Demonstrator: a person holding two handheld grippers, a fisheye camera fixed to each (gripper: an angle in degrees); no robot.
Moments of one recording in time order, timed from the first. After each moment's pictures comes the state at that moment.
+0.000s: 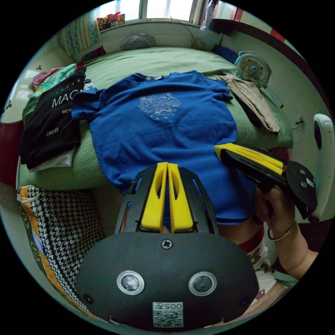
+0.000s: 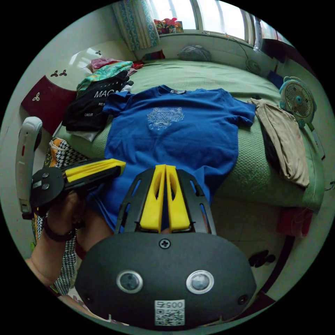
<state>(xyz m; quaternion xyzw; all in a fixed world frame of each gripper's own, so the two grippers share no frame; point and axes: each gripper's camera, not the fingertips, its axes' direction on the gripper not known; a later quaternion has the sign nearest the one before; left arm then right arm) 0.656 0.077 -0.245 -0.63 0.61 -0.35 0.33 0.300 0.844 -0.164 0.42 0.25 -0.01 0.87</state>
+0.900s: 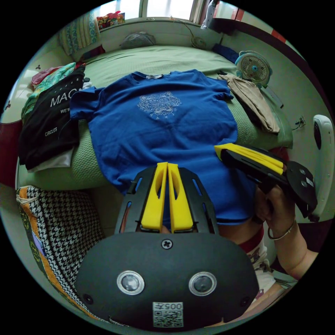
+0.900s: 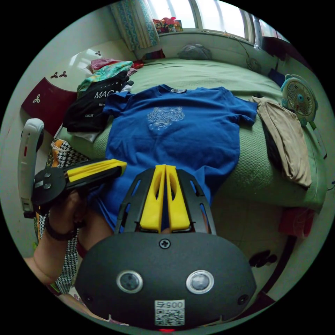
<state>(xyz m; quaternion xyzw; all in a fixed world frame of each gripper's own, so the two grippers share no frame) 0.667 0.081 -0.234 -0.63 0.62 -0.35 0.33 0.302 0.849 -0.171 0.41 0.24 -0.01 0.88</state>
